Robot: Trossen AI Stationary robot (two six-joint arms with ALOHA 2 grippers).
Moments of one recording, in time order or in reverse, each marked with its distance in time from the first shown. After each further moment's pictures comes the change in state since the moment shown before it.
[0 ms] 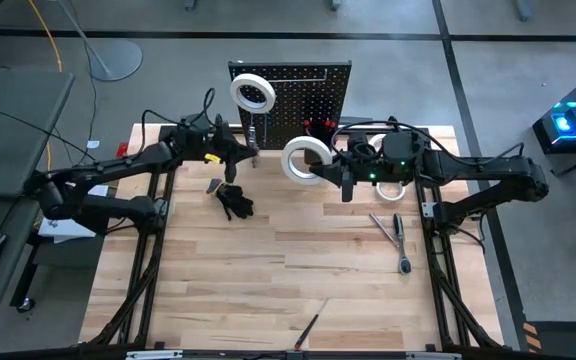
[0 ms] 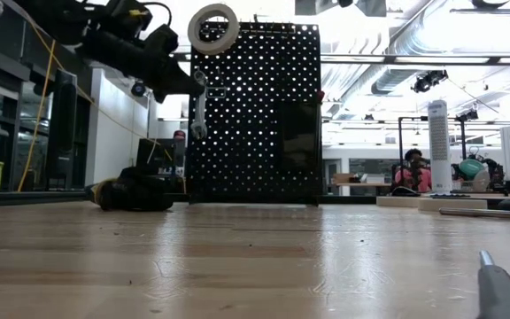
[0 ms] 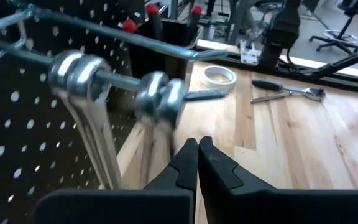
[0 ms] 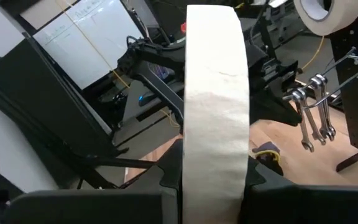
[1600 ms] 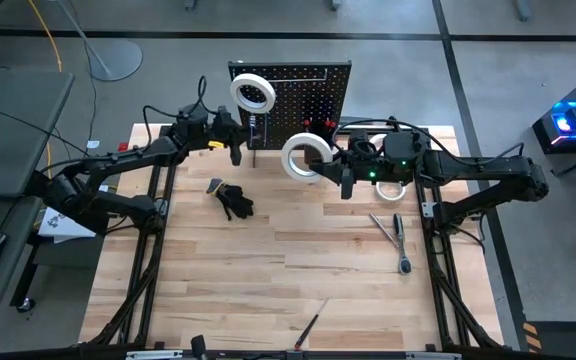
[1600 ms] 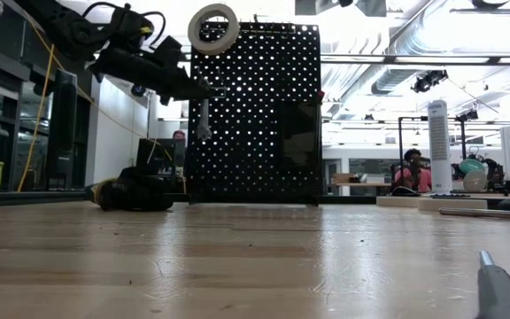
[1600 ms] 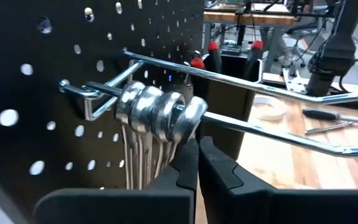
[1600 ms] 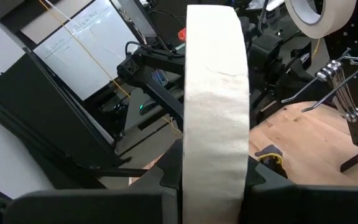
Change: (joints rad) left arm 0.120 0.126 0.000 0.266 -0.012 0.031; right arm 0.000 0.000 0.000 0.020 0.026 0.045
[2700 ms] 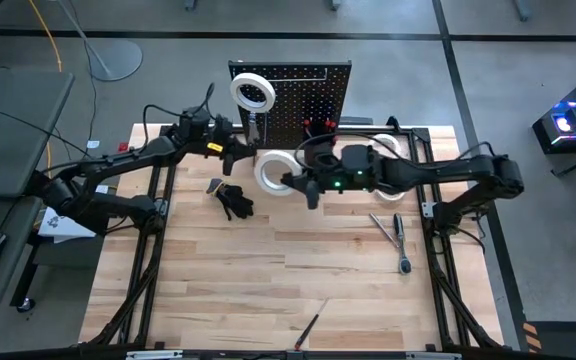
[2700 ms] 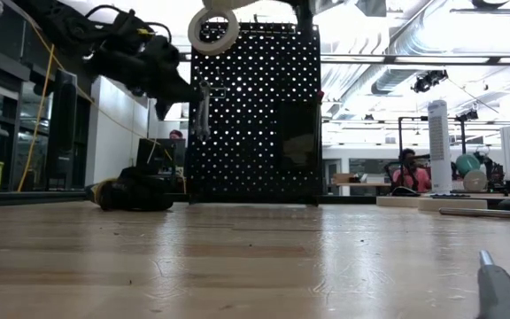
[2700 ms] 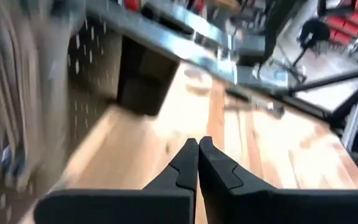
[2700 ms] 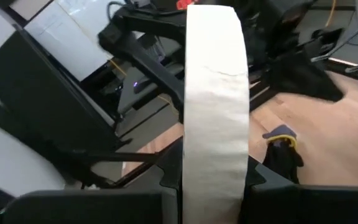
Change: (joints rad) left arm -0.003 -0.035 0.001 -0.205 0.256 -0.196; right arm -0.012 0.233 0.001 0.165 -0.068 0.016
